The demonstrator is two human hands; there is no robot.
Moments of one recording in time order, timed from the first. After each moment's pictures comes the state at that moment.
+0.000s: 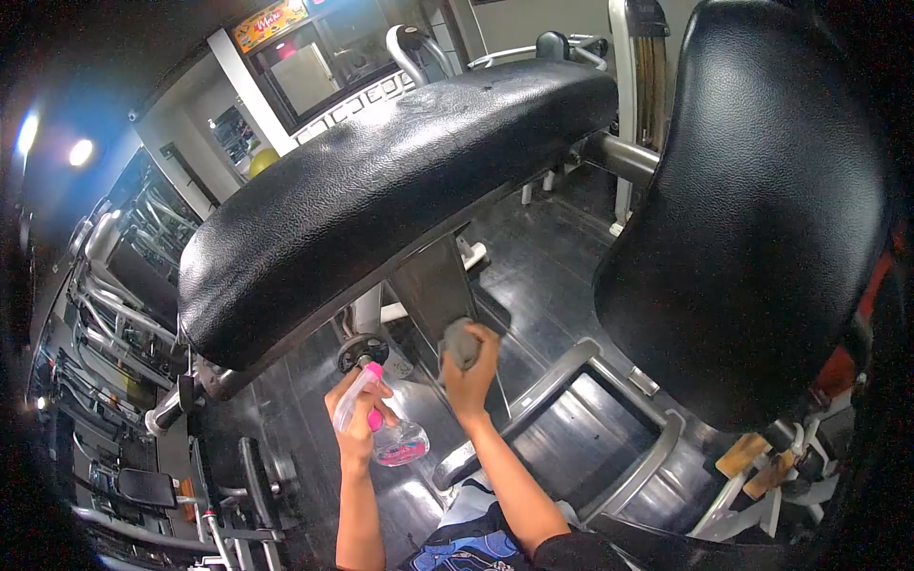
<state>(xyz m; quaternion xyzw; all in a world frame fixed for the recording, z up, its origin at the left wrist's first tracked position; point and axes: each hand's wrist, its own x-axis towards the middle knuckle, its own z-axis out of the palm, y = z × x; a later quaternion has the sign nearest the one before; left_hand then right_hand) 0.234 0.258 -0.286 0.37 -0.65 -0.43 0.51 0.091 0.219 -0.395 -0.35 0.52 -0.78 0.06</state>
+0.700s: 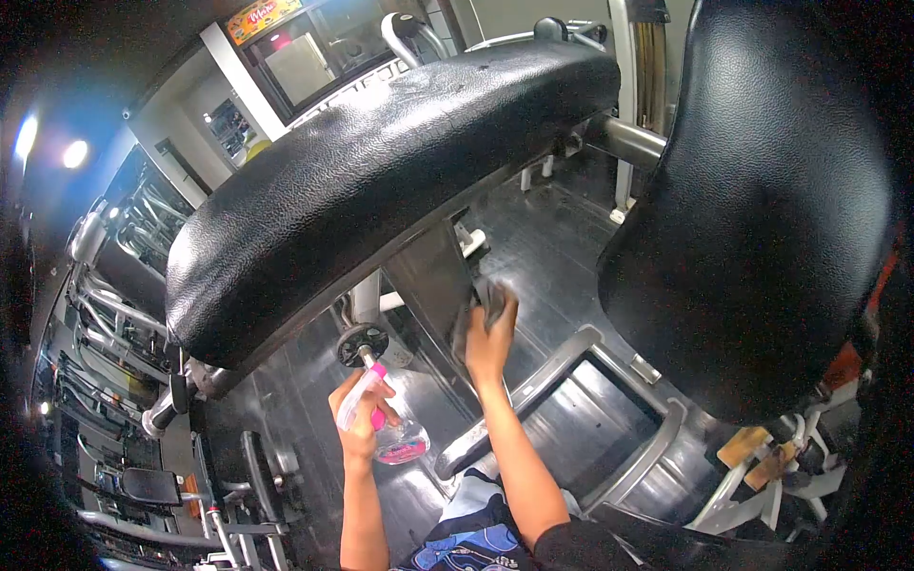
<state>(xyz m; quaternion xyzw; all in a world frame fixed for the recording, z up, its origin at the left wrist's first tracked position) 0.241 0.261 -0.302 0.39 -0.65 -0.44 0.49 0.058 0.200 -0.395 -0.27 0.55 -0.77 0.17</state>
